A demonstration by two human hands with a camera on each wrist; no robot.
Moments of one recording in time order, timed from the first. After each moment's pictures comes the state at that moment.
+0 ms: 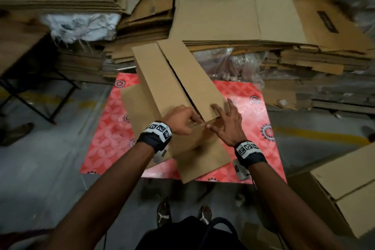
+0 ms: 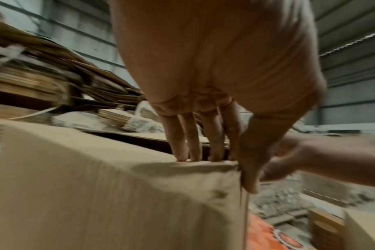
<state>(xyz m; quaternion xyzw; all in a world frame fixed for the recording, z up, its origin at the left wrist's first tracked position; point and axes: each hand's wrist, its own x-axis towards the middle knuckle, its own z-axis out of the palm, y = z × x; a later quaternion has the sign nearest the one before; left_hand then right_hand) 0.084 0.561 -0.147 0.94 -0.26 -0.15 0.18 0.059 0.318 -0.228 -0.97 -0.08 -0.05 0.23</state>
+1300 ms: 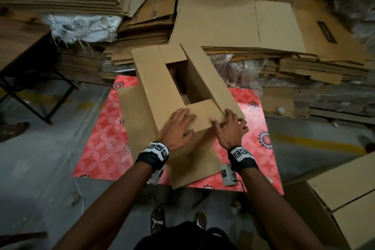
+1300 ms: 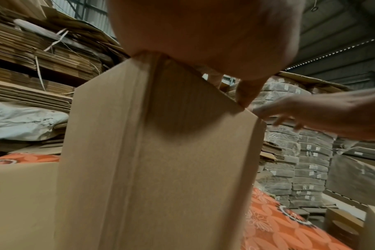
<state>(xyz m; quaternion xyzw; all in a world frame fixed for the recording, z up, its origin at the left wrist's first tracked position) 0.076 0.560 -0.226 0.94 -0.26 0.06 0.22 0.069 0.328 -0.226 -0.96 0.13 -0.07 0.24</state>
